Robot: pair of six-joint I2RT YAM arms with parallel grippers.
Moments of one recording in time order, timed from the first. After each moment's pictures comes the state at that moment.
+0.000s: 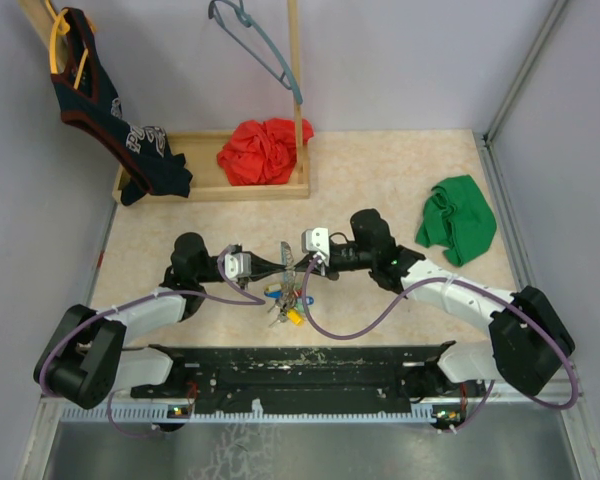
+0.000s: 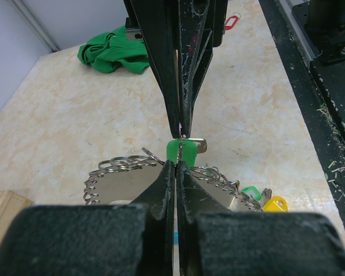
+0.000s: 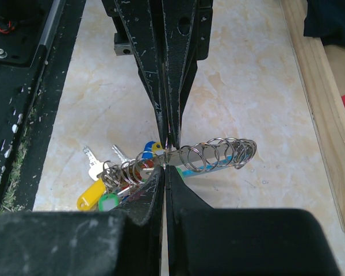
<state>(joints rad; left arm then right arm) -0.43 1.25 0.36 0.84 1.07 0.39 0.71 1.29 0.74 0.15 -0.78 -0.54</state>
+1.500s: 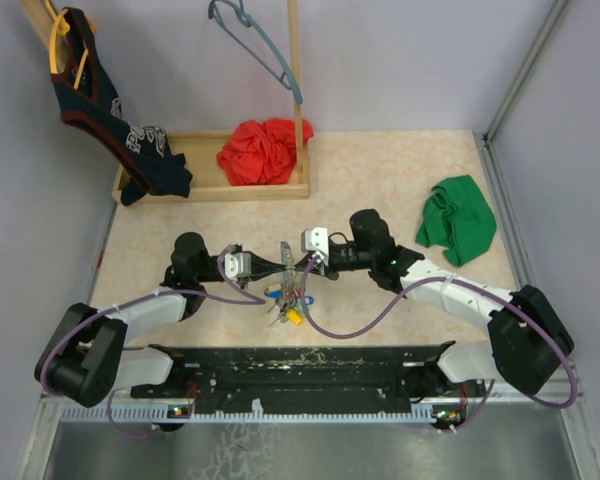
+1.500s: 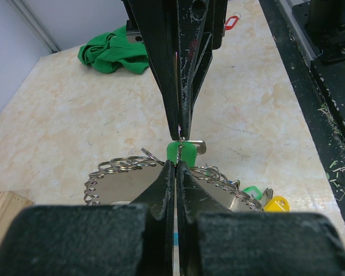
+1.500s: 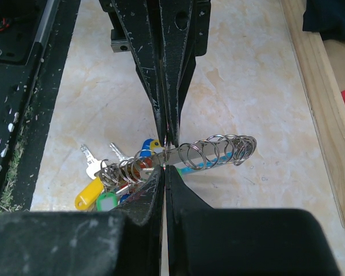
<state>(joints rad) -0.43 1.26 0.36 0.85 1.08 0.39 0.71 1.30 0.74 0.15 -0.76 -0.54</state>
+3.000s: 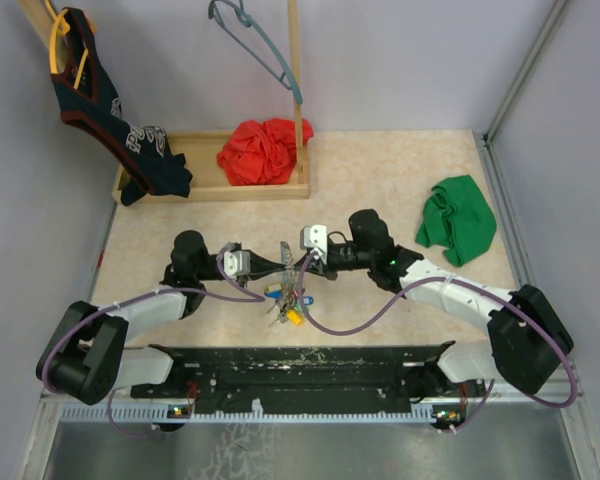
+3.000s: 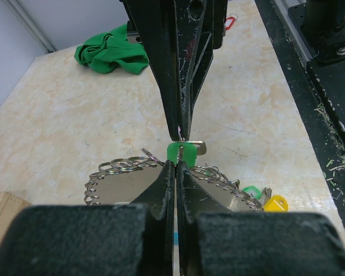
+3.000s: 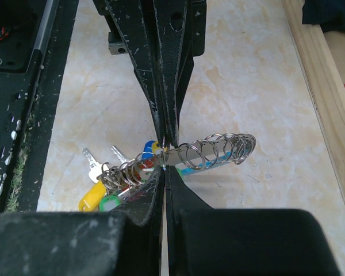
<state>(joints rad) -0.42 1.27 0.38 0.85 1.10 0.38 0.72 1.30 0.74 0.16 -0.74 -0.49</state>
